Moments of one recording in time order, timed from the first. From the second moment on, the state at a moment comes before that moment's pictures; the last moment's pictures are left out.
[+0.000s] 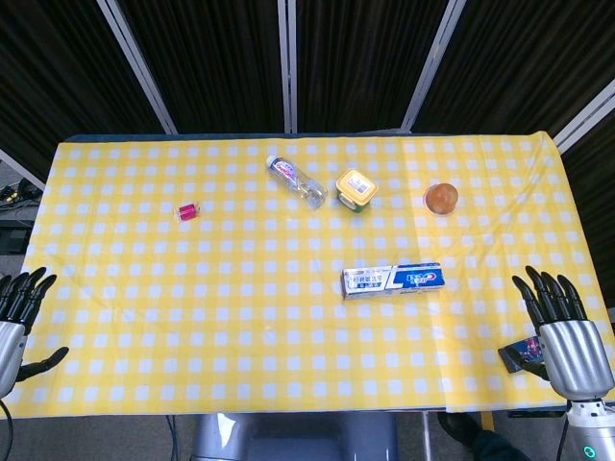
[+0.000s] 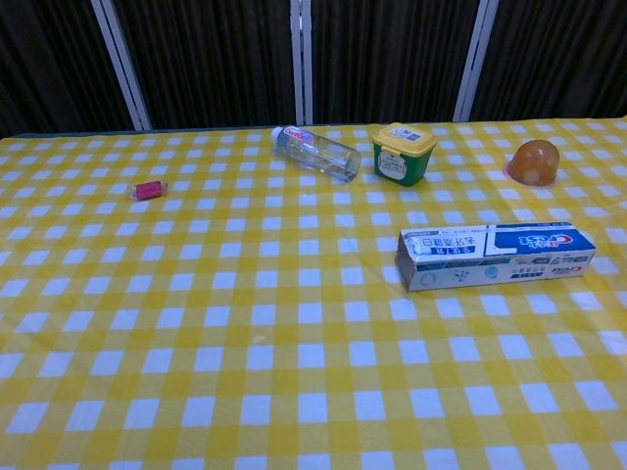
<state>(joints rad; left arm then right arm) -0.03 -0.99 0.01 -1.81 1.64 1.57 0.13 0.06 -1.02 0.05 -1.79 -1.65 1.57 -0.17</state>
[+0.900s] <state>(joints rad) -0.08 -1.05 -0.03 -1.79 1.49 1.45 0.22 0.52 -1.20 0.16 -1.40 -1.43 0.87 -0.10</state>
